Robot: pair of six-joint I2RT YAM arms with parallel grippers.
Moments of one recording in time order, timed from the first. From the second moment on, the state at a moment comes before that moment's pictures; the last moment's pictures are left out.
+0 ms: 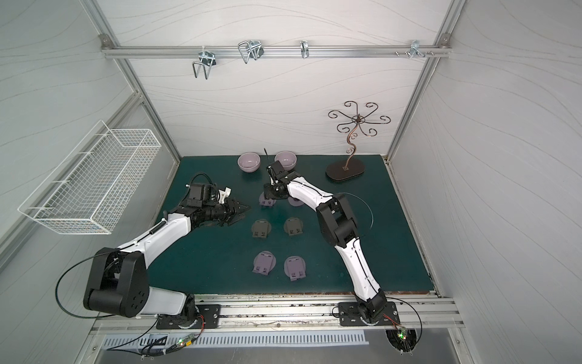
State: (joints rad) left arm -0.14 1.41 0.86 -0.30 0.74 -0.78; right arm 0.69 2.34 1.98 -0.60 -0.12 0.45
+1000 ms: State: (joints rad) left arm -0.14 1.41 0.86 -0.32 0.76 -0.76; right arm 0.65 2.46 2.04 -0.49 -0.29 0.51
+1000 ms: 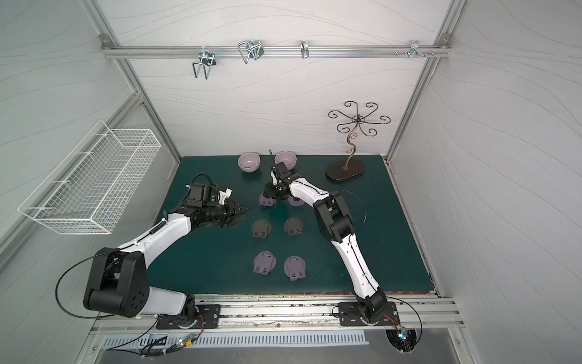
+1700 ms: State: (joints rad) left arm -0.13 1.41 0.86 -0.33 0.76 -0.76; right arm 0.65 2.47 2.05 -0.35 -0.40 0.56
